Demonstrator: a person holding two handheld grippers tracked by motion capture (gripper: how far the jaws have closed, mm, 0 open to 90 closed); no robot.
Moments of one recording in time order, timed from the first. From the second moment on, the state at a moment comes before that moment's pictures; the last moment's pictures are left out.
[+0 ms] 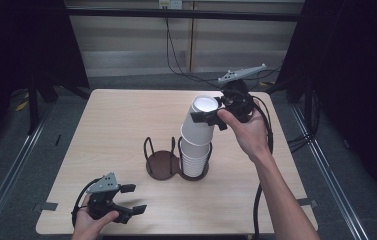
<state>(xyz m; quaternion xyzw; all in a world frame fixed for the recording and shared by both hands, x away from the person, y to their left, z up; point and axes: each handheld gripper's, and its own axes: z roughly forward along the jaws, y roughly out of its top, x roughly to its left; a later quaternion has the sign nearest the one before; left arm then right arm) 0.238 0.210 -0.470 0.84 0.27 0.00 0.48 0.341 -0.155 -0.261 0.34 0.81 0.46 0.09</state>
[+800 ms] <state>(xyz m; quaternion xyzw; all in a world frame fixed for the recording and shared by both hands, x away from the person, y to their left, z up) 0.237 0.207 -0.470 0.84 0.26 0.01 0.48 0.333 -0.175 -0.258 0.35 0.78 0.51 0.08</state>
